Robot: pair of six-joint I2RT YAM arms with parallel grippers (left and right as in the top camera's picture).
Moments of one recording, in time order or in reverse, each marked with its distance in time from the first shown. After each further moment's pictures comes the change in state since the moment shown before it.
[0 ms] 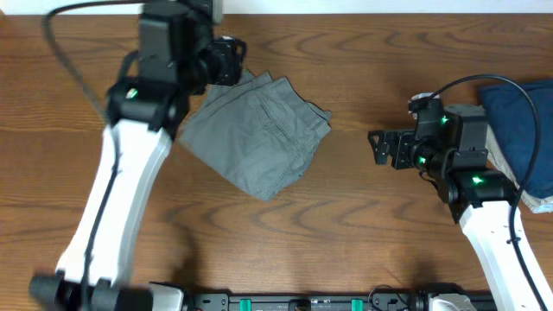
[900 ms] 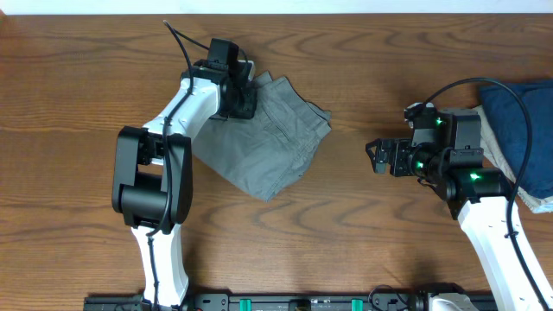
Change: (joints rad) left arm 0.001 0.573 -0.005 -0.020 -0.037 0.132; right arm 0.000 0.024 0.000 -0.090 -0.008 0.004
